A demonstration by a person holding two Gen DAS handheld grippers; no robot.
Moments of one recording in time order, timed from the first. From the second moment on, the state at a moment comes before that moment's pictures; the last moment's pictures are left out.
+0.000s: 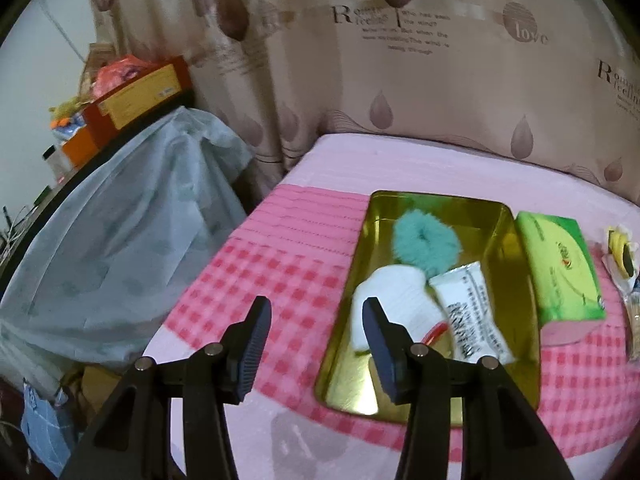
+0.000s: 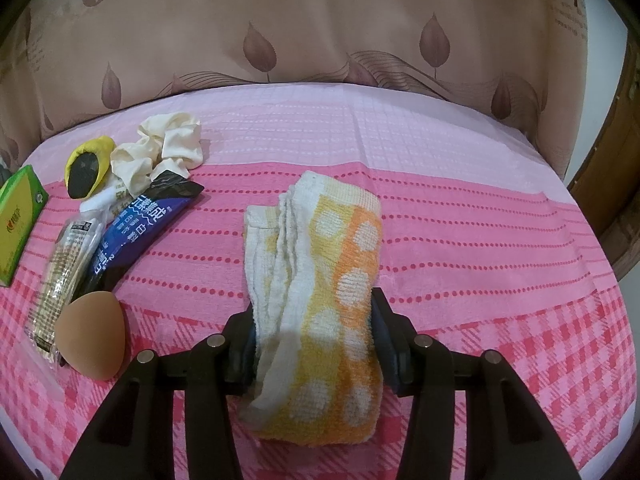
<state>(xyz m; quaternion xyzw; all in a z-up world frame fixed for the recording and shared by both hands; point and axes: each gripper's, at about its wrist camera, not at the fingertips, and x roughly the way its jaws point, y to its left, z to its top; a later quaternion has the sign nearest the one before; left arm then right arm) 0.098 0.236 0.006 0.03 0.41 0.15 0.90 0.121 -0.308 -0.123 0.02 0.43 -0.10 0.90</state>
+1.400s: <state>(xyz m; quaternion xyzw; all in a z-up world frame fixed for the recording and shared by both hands) 0.074 0.309 -0.011 -0.12 0.42 0.22 0.87 0.116 -0.206 -0.048 0.01 0.38 -0.04 0.92</state>
